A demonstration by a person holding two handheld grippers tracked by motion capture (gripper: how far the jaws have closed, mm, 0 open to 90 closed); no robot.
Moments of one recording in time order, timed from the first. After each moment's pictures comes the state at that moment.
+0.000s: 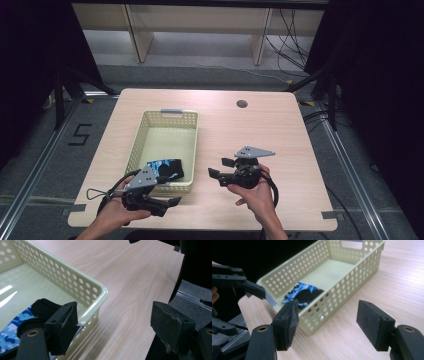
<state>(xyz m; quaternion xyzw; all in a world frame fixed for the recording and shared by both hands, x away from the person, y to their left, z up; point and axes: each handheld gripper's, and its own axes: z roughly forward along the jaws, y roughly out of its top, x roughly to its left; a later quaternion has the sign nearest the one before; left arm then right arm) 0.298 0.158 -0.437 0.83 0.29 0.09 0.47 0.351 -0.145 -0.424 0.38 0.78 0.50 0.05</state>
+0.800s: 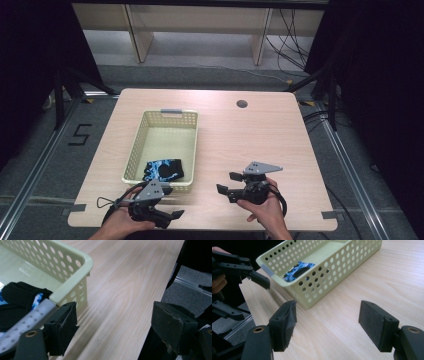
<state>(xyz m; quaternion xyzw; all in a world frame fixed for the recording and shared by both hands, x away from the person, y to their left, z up) 0.288 0.149 -0.471 0.86 0.27 0.08 0.44 0.326 -0.170 -0.455 0.38 0.79 0.48 0.03</state>
